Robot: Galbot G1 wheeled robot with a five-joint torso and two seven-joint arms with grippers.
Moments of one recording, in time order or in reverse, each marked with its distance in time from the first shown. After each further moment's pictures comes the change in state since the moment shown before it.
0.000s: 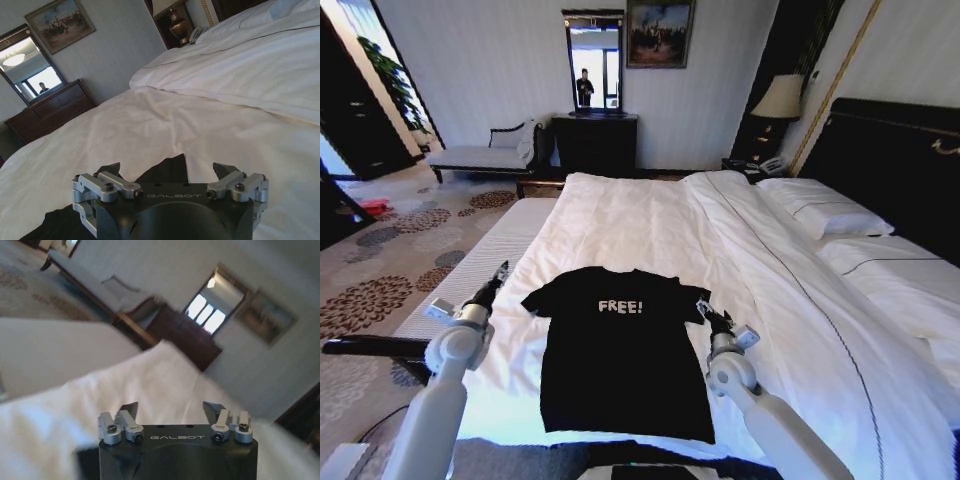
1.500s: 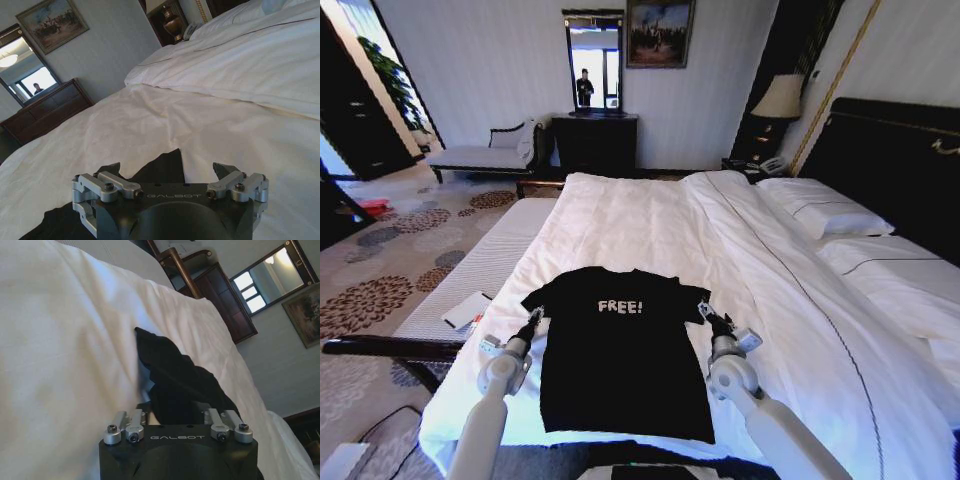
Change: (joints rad) left arm -0.063 -0.184 0.054 0.322 -0.110 -0.010 0.091; right arm -0.023 0.013 0.013 0.015 0.012 0.003 0.013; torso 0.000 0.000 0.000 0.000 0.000
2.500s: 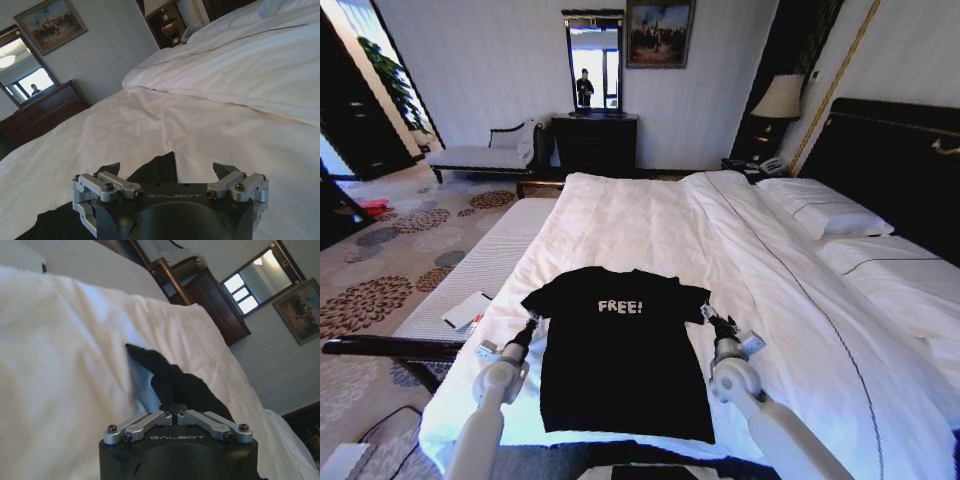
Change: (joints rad) left arm 0.082 0.029 -0.022 -0.123 0.024 -0.003 -0.010; right arm -0.011 -0.010 0.007 -0.001 -0.007 0.009 0.000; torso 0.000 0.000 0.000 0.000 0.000
